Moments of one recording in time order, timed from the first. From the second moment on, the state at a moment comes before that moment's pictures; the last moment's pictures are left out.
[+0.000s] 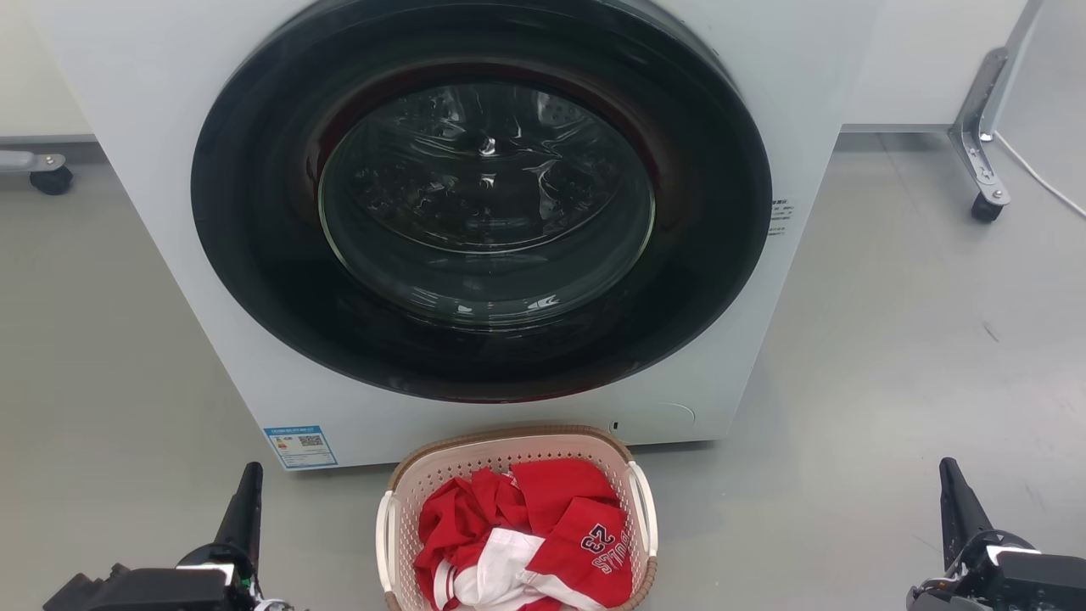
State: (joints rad) left arm -0.08 0.04 0.09 0.30 -1.60 -0.12 0.11; right arm -0.09 -0.04 -0.13 0.30 1.60 0.12 0.11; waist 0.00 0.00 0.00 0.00
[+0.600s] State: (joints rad) left arm -0.08 0.04 0.09 0.30 -1.60 -0.12 0.11; right arm -0.09 -0.04 -0.13 0.30 1.60 0.12 0.11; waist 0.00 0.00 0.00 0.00
